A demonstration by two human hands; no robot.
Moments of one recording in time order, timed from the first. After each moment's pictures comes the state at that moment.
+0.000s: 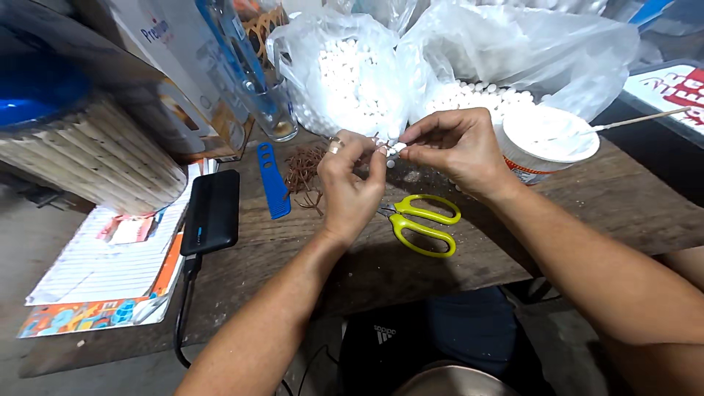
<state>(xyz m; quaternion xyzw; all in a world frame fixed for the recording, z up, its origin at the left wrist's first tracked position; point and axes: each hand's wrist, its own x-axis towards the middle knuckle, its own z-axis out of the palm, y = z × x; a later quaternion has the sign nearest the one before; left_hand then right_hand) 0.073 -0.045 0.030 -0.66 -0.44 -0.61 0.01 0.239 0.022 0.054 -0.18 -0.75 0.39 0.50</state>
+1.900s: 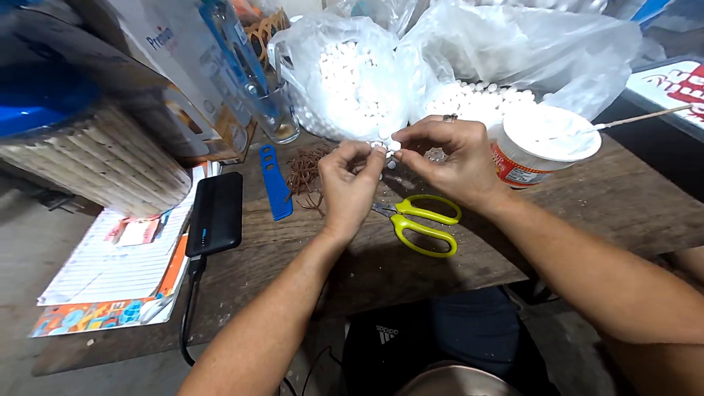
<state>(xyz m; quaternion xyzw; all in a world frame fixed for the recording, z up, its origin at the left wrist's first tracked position) 0.075 -0.051 0.034 -0.59 -0.45 -0.65 -0.17 0.233 0.022 0.044 -0.14 -0.83 0.18 0.52</state>
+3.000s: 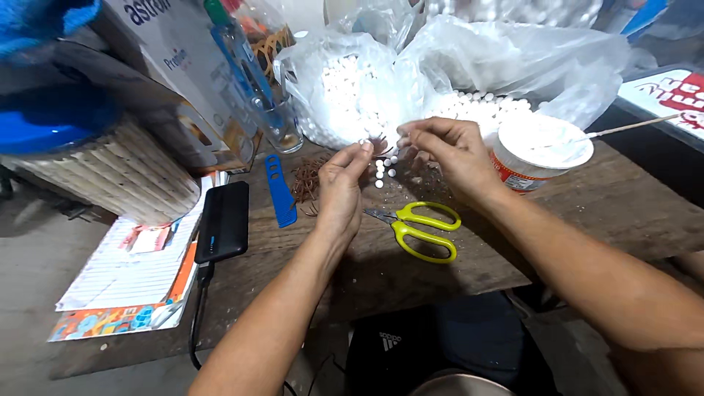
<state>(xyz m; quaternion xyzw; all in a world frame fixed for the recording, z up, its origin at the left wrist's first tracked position) 0.073 -0.052 0.050 -0.42 -0.43 -0.68 -0.43 0.233 0.021 0.057 -0.26 -0.72 0.42 0.49</state>
